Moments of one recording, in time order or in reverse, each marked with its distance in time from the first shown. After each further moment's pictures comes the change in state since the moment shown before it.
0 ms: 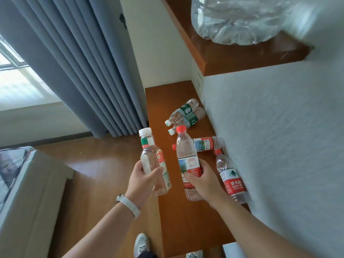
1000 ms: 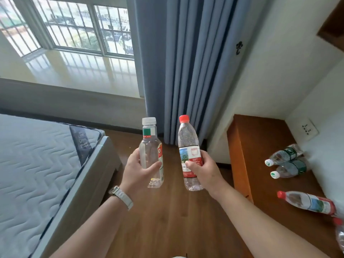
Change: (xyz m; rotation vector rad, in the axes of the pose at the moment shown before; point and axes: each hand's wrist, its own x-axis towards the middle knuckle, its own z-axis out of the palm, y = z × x) left_hand 0.093 -0.004 -0.441 0.092 0.300 0.305; right_hand 0.098 -0.164 0.407 -0.018 -0.231 -0.161
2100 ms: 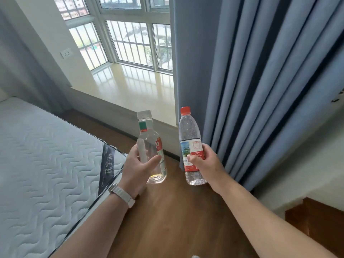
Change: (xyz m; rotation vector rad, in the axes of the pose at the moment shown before) left_hand 0.298 0.074 0.003 -0.027 0.375 -0.080; right_hand 0.379 -0.109 0.019 0.105 -0.437 -0.078
